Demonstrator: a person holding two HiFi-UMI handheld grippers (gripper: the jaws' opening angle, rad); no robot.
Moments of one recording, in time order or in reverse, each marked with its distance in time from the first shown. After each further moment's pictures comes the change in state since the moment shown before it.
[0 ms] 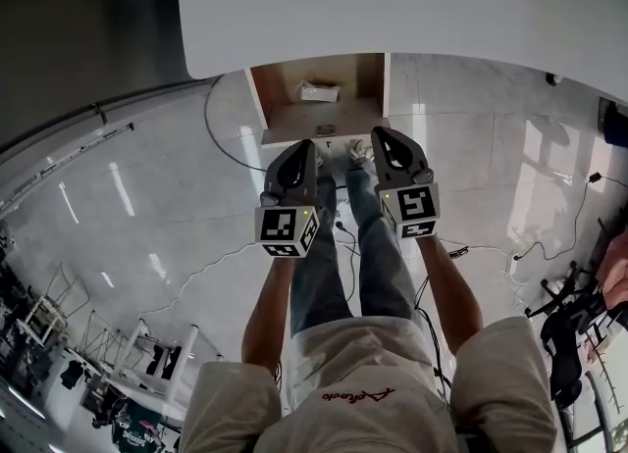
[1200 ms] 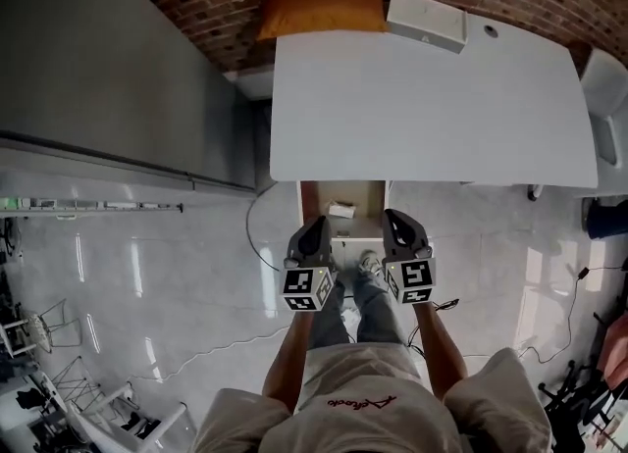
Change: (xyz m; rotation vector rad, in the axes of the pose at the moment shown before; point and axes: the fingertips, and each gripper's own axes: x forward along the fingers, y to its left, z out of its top) left arm -0.049 -0.021 0.155 0.007 -0.216 0.093; right arm -0.071 0.000 0.173 -0.091 -0.222 -0.020
